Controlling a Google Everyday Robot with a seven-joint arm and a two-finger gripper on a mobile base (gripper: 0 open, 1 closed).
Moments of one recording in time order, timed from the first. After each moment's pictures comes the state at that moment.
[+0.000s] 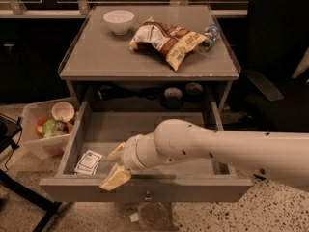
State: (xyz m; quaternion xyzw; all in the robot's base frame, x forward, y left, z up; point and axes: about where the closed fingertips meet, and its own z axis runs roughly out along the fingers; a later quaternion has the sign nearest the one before) arm 0.465 0.111 0.671 -0.59 0.69 0.23 0.35
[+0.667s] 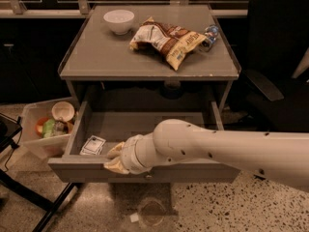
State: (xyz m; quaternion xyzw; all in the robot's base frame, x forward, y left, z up) arm 0.463 0.112 0.673 -0.59 0.69 0.23 0.35
